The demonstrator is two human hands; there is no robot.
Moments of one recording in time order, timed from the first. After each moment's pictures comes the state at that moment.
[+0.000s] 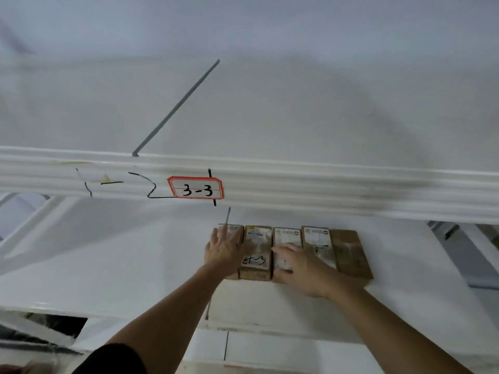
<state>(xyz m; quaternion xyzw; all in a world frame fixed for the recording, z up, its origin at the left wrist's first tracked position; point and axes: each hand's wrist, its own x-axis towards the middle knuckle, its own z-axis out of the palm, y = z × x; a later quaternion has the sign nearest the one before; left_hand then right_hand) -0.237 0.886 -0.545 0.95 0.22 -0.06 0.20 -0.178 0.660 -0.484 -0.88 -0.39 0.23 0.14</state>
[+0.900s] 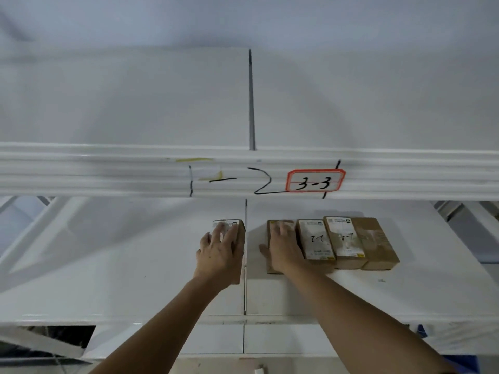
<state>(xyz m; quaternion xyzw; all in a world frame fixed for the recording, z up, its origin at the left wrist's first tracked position) -0.318 0.956 -0.526 0.97 0.17 0.02 0.18 -0.202 0.805 -0.543 -0.96 -0.23 0.12 0.09</state>
